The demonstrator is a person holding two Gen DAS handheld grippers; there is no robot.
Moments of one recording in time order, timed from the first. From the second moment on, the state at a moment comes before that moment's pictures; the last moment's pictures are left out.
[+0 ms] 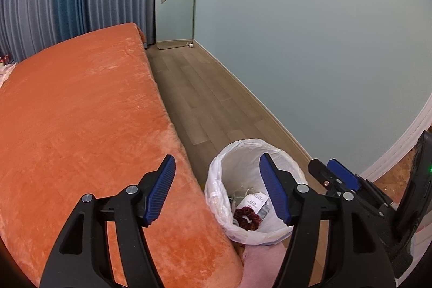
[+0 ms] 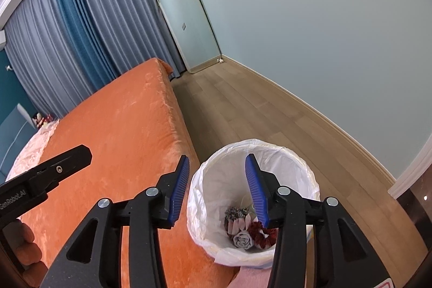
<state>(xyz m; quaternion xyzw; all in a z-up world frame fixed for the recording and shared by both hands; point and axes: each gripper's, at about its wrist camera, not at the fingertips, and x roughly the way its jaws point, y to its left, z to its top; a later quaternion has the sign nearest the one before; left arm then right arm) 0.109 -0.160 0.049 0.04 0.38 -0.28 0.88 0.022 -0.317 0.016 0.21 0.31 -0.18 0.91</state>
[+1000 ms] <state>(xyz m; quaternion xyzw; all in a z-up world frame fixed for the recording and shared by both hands) 0.072 -0.082 0.032 0.07 0.38 -0.17 0.91 0.002 -0.250 0.018 0.09 0.37 -0.18 0.91</state>
